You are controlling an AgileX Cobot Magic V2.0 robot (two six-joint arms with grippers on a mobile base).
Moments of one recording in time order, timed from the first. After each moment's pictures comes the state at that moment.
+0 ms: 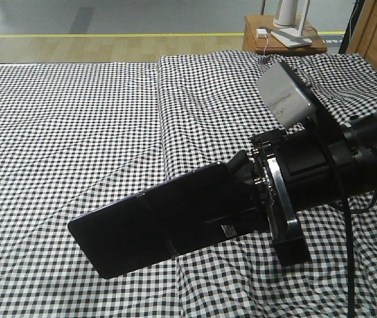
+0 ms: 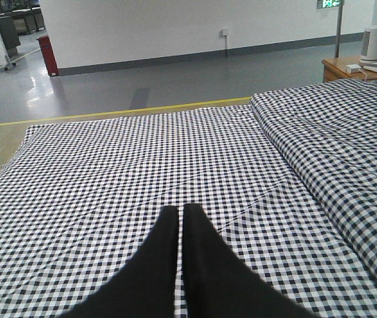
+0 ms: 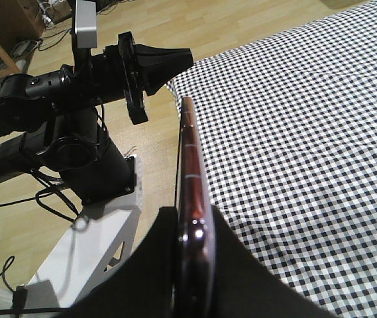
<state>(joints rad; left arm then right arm) 0.08 -0.01 0.03 -0.03 0.18 0.15 0.34 1.30 -1.06 1.16 1.21 -1.24</state>
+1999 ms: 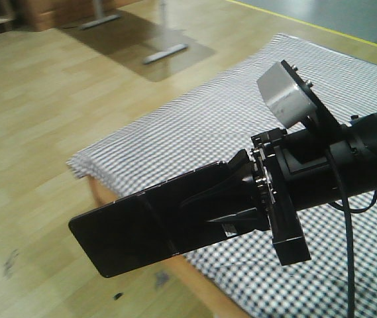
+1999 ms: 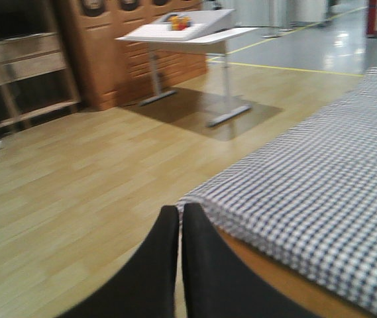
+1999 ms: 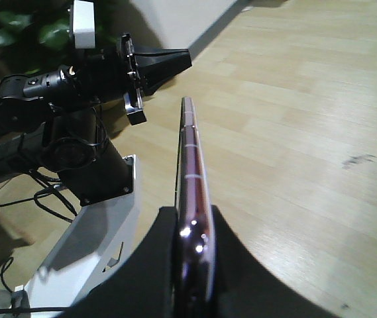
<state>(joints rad) 0.08 -0.01 0.03 -0.03 0.18 0.15 0.34 1.30 -1.06 1.16 1.21 -1.24</state>
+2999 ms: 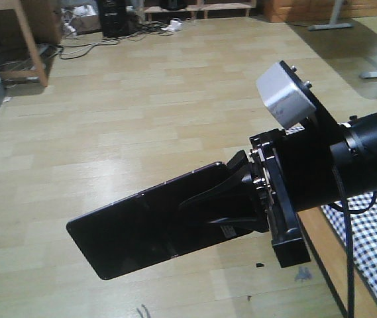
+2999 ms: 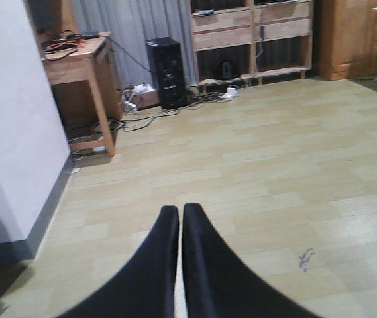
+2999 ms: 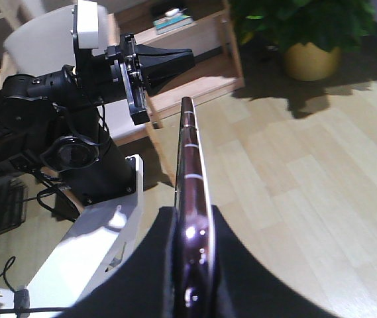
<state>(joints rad) 0.08 -0.01 0.03 -0.03 0.18 0.15 0.34 1.30 -1.06 1.17 1.21 -1.24</state>
